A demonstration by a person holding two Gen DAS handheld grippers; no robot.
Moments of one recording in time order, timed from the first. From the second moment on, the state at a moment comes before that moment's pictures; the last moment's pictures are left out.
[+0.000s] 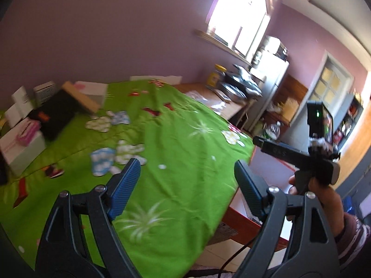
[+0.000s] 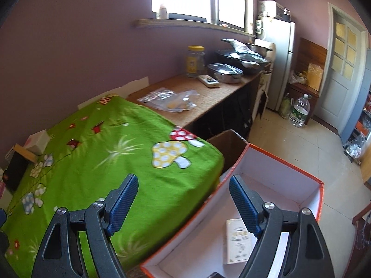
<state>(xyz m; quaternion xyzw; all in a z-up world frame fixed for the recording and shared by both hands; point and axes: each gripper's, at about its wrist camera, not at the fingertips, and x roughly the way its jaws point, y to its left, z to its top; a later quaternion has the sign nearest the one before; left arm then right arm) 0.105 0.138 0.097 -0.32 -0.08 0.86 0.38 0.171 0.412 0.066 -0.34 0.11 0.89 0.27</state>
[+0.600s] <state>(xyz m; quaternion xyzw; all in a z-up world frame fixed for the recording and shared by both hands) 0.046 0.030 0.056 -0.38 -0.19 0.86 0.30 0.123 0.337 0.062 -0.35 0.07 0.92 0.17</state>
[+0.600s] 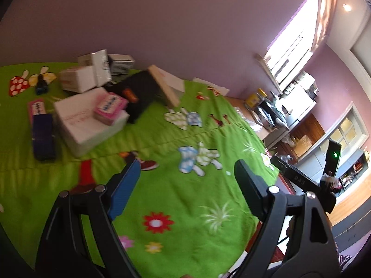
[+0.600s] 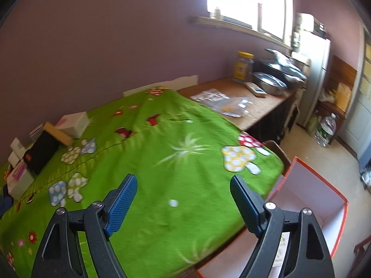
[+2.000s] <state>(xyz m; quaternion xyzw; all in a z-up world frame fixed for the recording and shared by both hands) -0.110 -0.032 0.003 -0.48 -0.19 0.84 0.17 -0.039 0.203 0.039 -0.40 0.01 0.91 -0.07</state>
